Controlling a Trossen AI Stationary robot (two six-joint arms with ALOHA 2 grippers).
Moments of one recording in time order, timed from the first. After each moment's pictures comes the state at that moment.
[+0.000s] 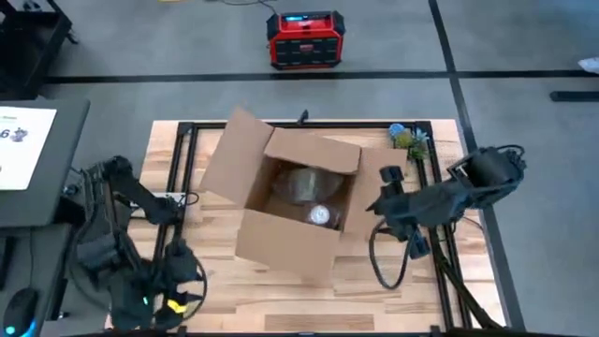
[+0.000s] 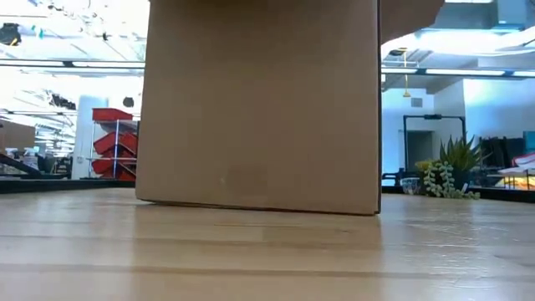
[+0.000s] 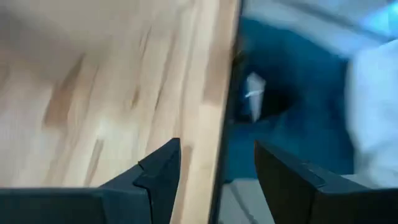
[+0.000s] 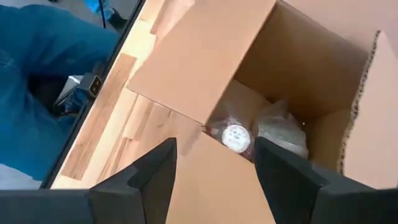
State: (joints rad) left arm -1.09 1.47 1.62 -1.37 -0.46 -1.34; right arm 0.54 1.64 2.33 -1.57 0.31 0.08
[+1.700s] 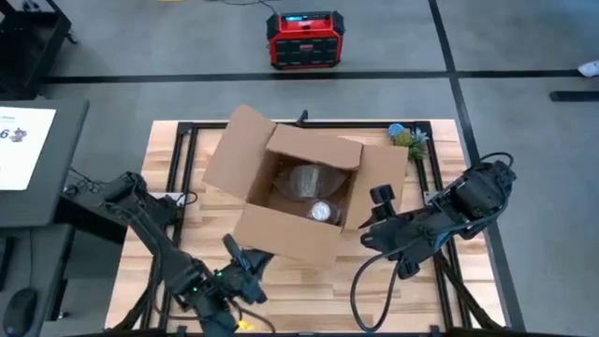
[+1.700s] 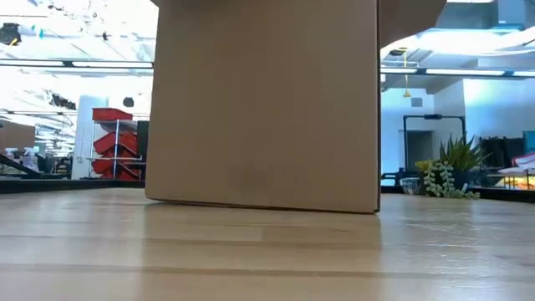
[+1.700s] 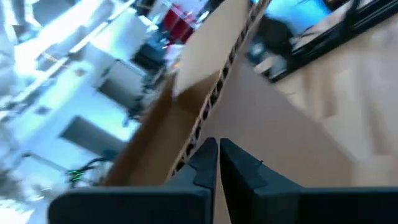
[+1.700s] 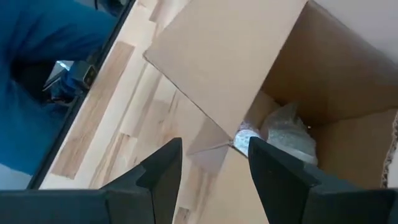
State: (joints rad) left arm -0.80 1.69 1.46 -0.56 -1.46 0.07; right arm 0.59 1.72 2.33 -1.56 0.38 0.11
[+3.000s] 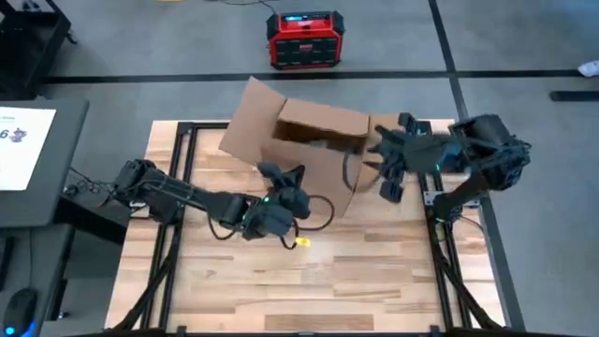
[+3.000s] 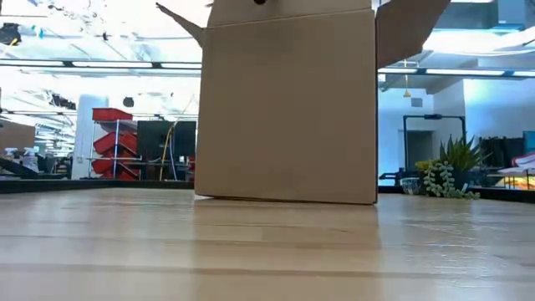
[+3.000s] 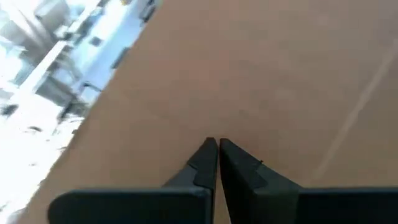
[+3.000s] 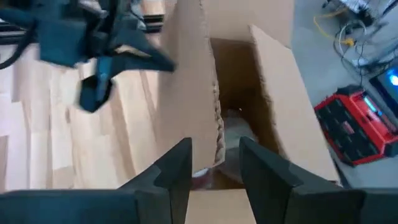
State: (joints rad) left arm -0.28 1.67 1.45 -0.24 -1.22 0.40; right arm 0.18 1.57 2.33 -1.57 0.50 0.23
